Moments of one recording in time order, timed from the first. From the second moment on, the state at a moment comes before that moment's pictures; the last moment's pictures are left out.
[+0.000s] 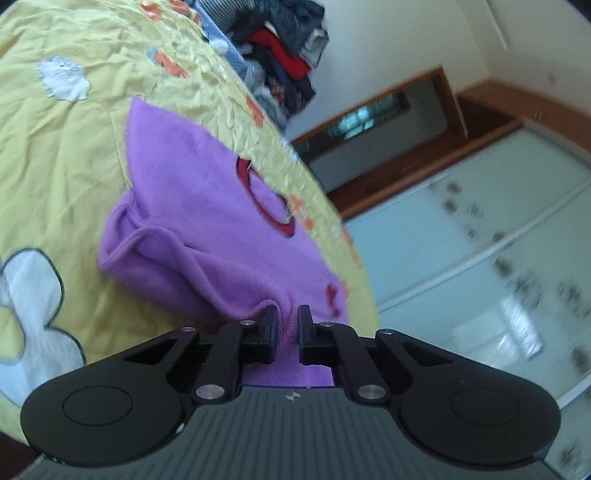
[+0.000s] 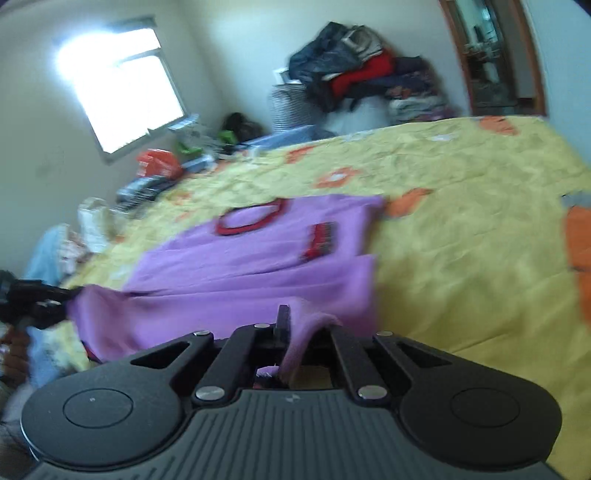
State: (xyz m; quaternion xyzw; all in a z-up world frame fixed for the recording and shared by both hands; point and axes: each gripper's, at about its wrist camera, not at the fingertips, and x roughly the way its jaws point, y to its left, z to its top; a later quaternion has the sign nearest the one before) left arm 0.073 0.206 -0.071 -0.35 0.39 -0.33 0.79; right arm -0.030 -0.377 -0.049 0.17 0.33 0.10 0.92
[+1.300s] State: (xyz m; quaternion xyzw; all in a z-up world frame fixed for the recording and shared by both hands) left arm 0.024 0.228 -0.130 -0.31 0.45 -0.36 0.76; right arm -0.081 -0.399 -0.087 0.27 0.34 0.13 0.89
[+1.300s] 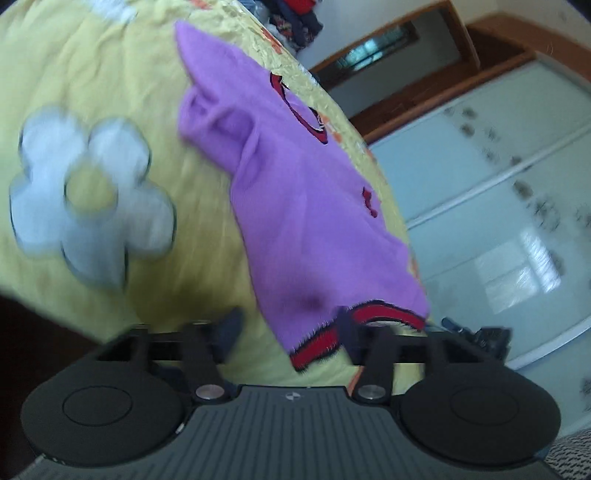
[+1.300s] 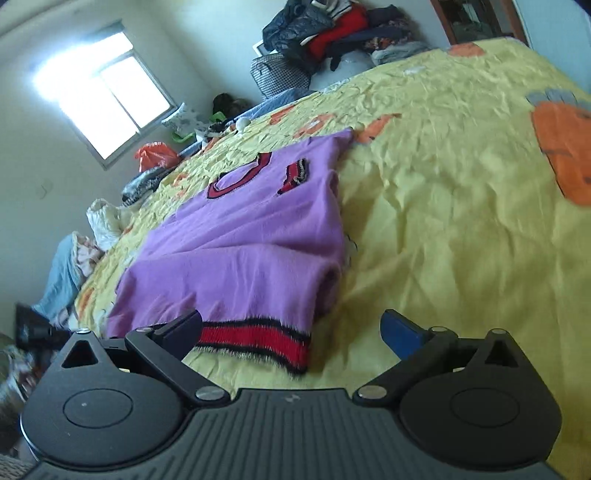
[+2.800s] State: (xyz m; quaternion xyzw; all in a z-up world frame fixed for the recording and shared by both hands) left arm 0.015 0.185 -0.188 -0.55 0.44 -0.30 0.64; right arm -0.083 -0.372 -0.097 0.30 0.32 0.12 0.89
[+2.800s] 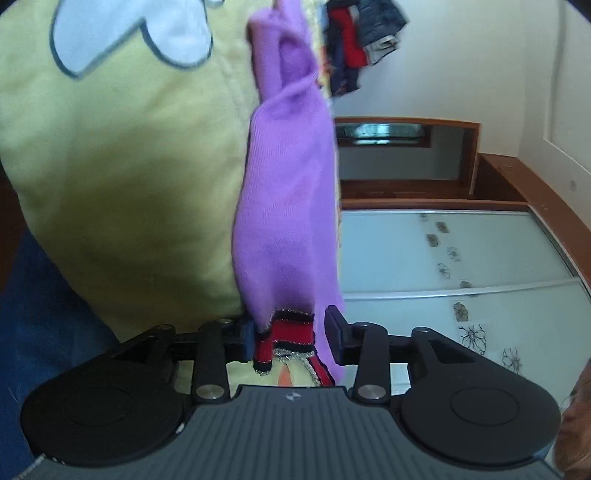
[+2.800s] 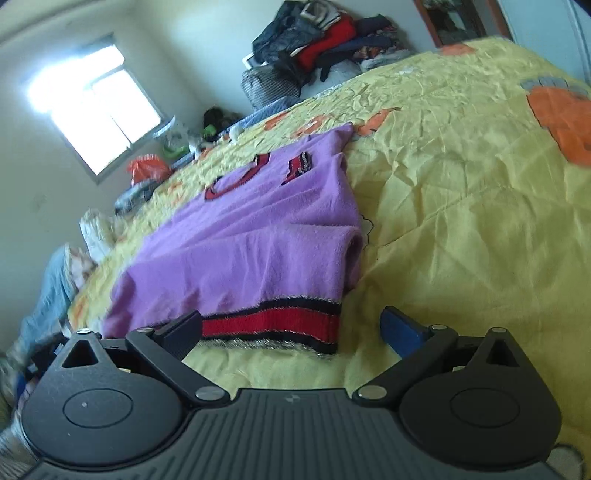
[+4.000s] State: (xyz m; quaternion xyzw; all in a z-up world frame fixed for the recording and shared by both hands) left arm -0.015 0.183 -0.179 -0.55 0.40 -0.29 0.67; right arm -0.084 -0.392 -0.124 0.42 0.31 0.10 0.85
